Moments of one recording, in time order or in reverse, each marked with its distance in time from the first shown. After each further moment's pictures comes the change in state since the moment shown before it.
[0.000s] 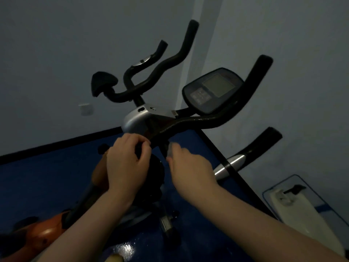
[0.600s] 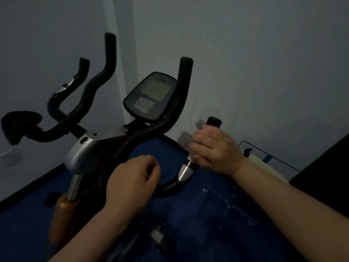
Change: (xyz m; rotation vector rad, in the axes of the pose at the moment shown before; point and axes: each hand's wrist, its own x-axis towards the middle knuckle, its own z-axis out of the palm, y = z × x) left_hand 0.018 0.046 0.030 0.111 -0.538 0.394; right_hand -0.036 0.132 -0.041 -0.247 0.637 -0.411
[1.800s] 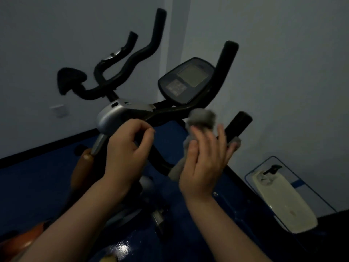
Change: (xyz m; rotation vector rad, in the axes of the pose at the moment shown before) left_hand -0.019 0.001 -0.007 -0.376 0.484 -0.120; right_hand 0.030 -0.116 0.022 0.287 0.268 0.991
